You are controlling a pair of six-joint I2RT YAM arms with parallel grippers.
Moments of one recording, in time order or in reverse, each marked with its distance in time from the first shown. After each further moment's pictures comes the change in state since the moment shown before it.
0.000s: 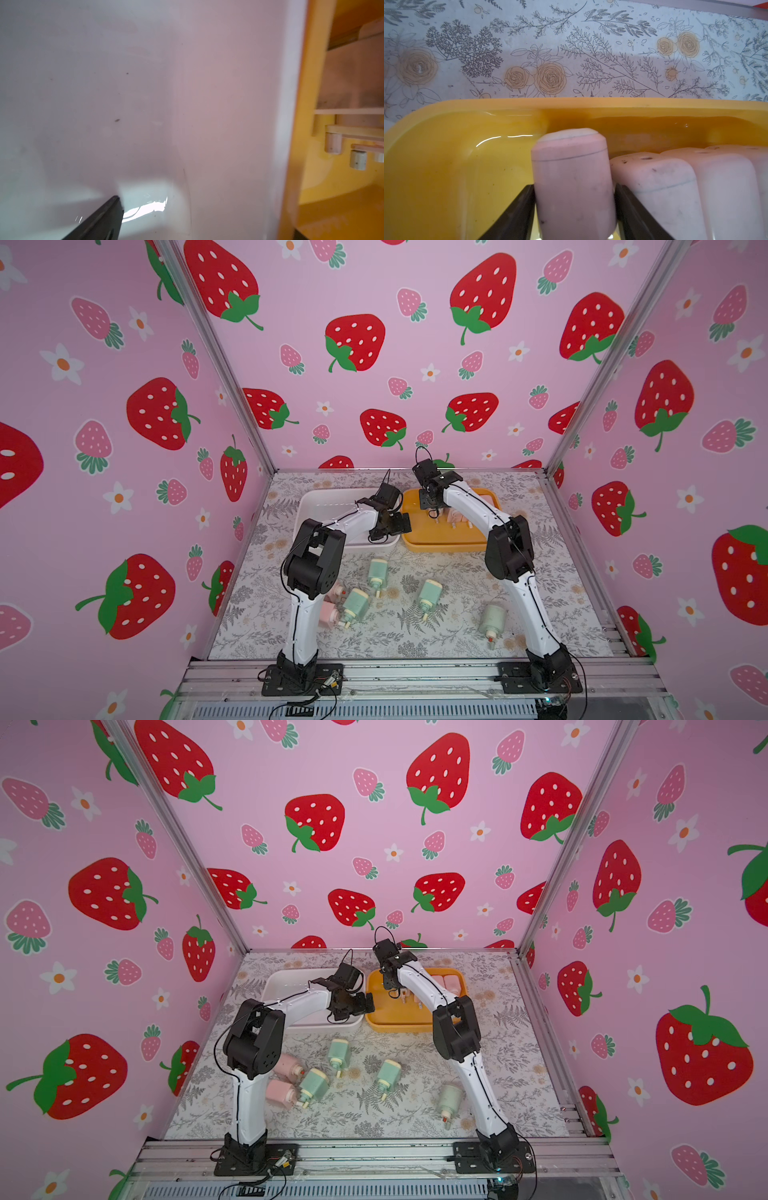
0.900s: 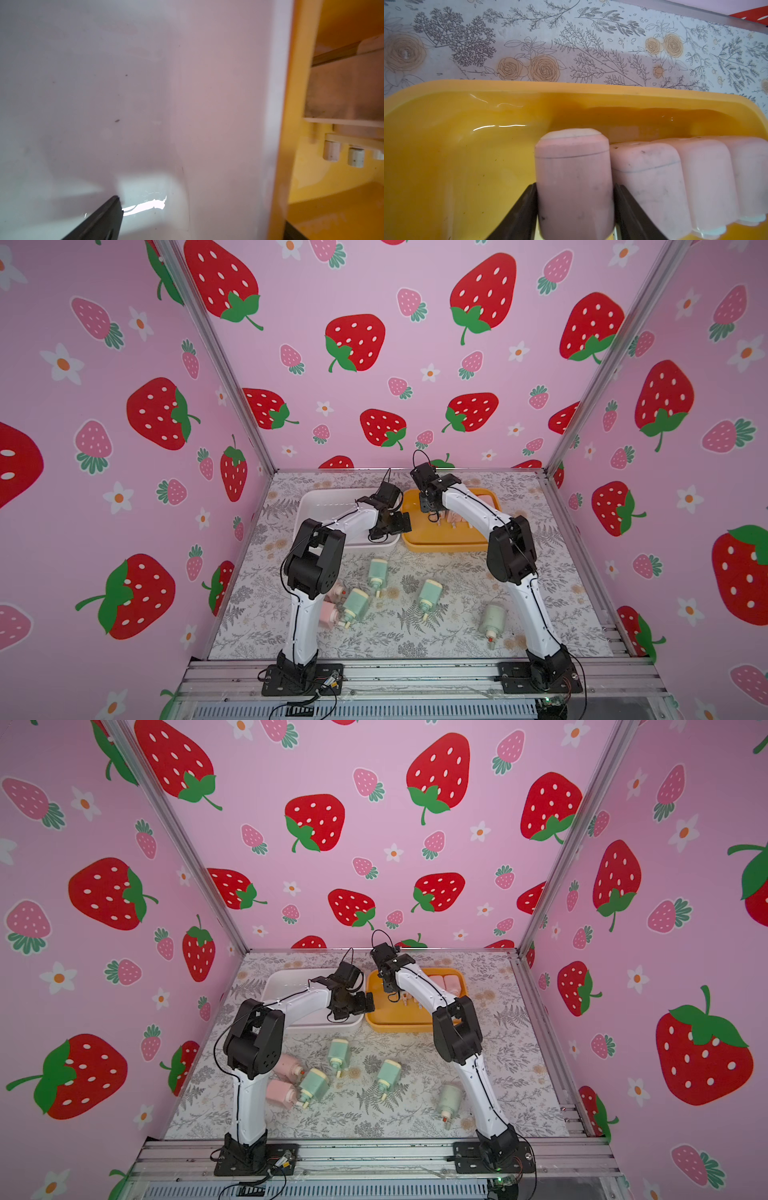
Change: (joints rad) left arm 0.000 0.002 0.018 -0.024 0.000 0.011; right arm 0.029 -0.048 -0.087 -0.005 0.082 -0.016
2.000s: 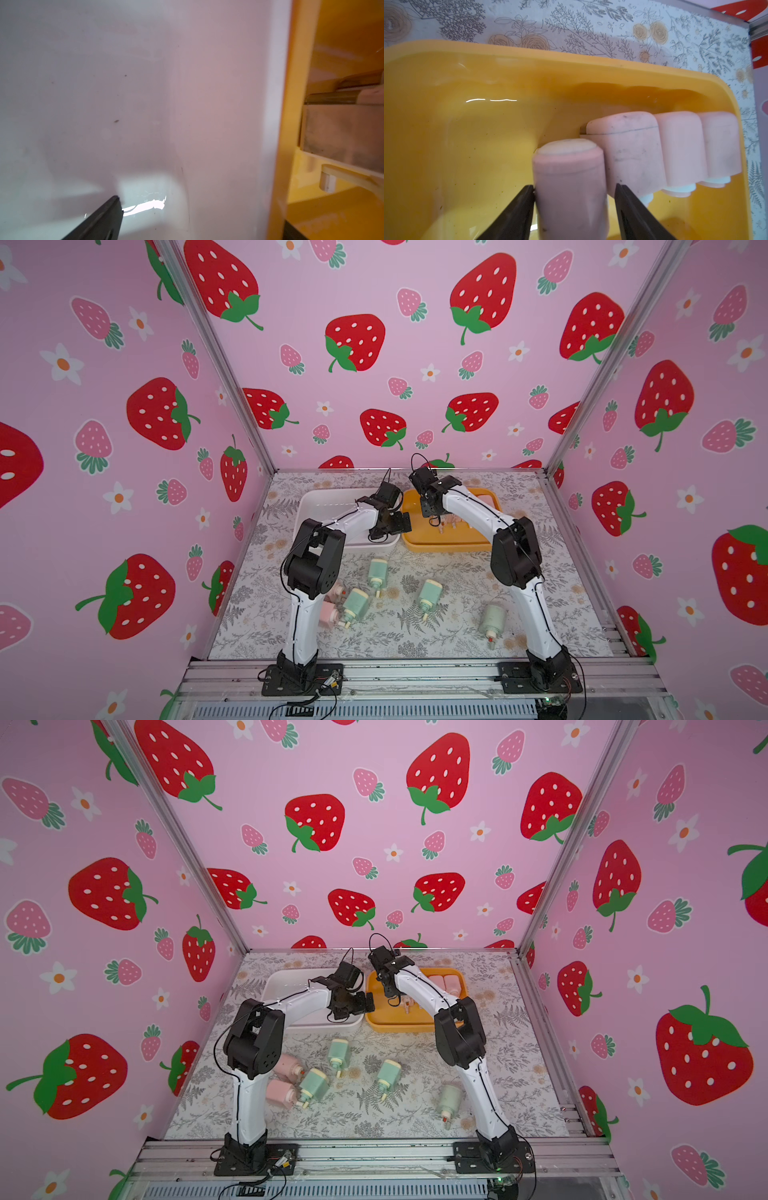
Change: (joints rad) left arm 0.000 0.000 0.000 0.001 0.001 0.002; right arm 0.013 -0.080 -0.084 -0.033 0.041 0.034
